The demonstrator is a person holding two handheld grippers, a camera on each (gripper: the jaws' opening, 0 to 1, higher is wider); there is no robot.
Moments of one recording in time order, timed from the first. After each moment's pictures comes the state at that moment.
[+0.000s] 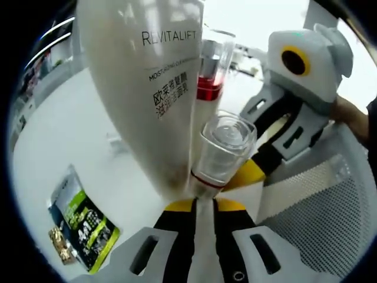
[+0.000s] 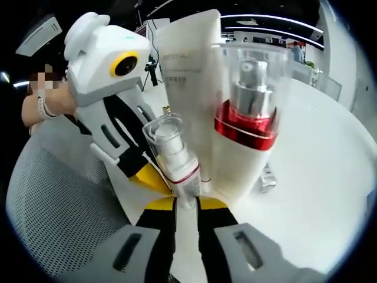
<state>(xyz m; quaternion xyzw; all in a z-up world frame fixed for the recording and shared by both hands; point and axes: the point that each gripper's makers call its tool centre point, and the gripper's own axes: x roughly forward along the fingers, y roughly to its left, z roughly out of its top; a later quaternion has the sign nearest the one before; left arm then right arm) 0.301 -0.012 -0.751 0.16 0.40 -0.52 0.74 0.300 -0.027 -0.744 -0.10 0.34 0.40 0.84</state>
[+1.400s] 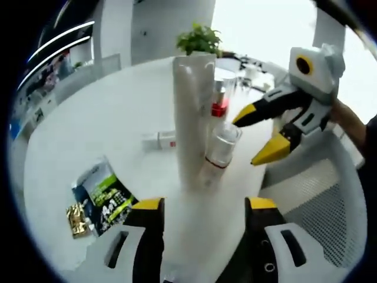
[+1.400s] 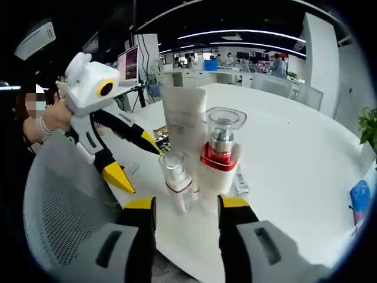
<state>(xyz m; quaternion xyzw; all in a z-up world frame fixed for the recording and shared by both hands) 0.298 0.038 -0.708 0.13 0.36 -0.47 0.80 0.290 -0.046 -0.686 -0.09 0.28 0.35 0.89</state>
